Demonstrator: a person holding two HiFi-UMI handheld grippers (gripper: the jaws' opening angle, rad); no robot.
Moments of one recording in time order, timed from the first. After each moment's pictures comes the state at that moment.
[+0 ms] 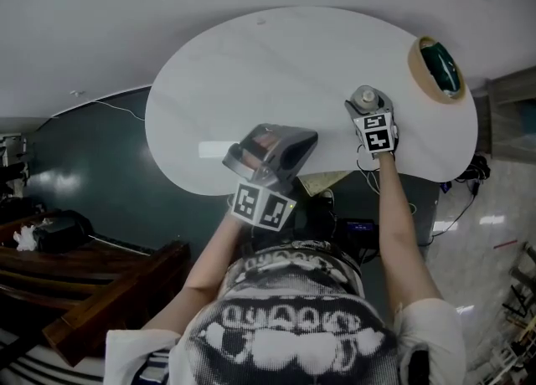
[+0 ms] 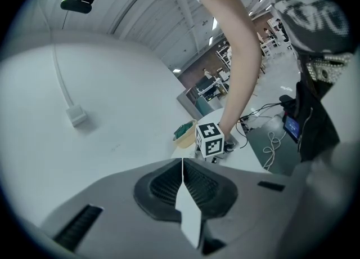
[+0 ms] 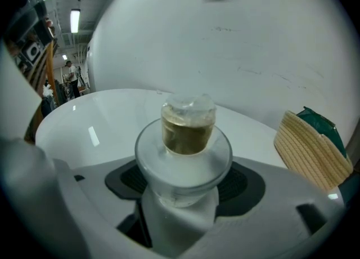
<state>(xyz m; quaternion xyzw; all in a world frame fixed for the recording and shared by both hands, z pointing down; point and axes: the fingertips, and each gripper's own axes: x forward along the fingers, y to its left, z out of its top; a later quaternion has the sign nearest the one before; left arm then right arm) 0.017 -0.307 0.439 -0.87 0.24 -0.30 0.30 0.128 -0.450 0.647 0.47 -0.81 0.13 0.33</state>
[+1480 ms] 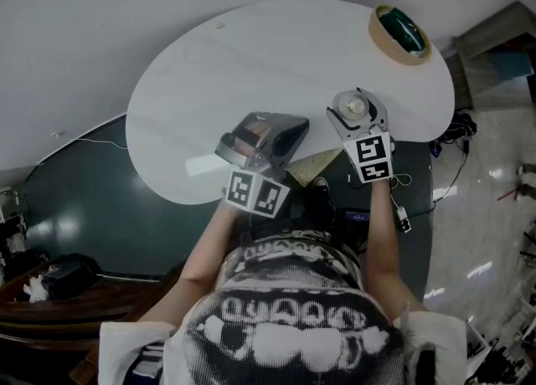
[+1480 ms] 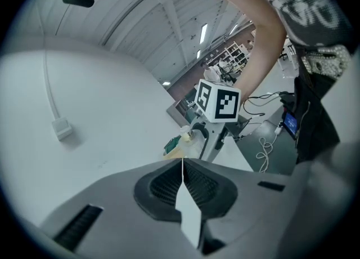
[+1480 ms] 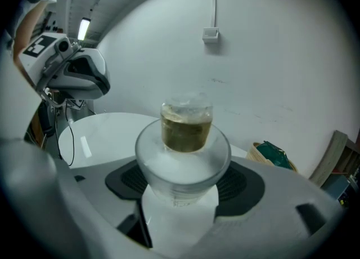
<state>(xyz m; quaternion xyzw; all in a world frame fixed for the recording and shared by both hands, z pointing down) 0.043 -0.288 0.437 -0.89 0.17 -0.26 0.33 0.120 -0.350 0.514 0.52 -0.81 0.06 0.26</state>
